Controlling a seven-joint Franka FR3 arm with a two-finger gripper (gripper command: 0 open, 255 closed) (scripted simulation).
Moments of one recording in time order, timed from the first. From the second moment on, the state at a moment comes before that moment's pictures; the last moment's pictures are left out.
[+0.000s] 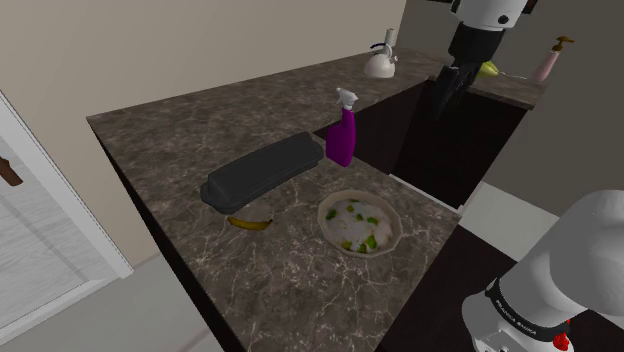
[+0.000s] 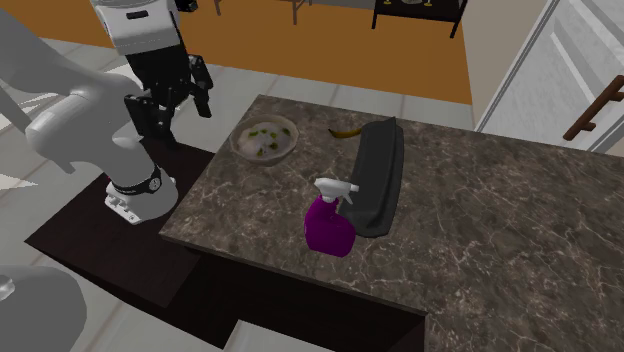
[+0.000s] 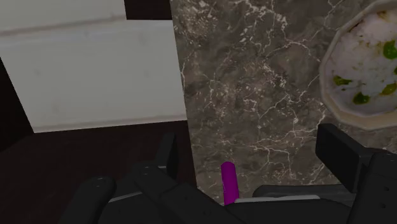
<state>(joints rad) -0.02 -0.76 -0.05 -2.39 -0.07 1.67 -0.09</state>
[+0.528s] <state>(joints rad) 0.05 -0.59 0.00 -2.38 -0.02 1.80 -0.09</state>
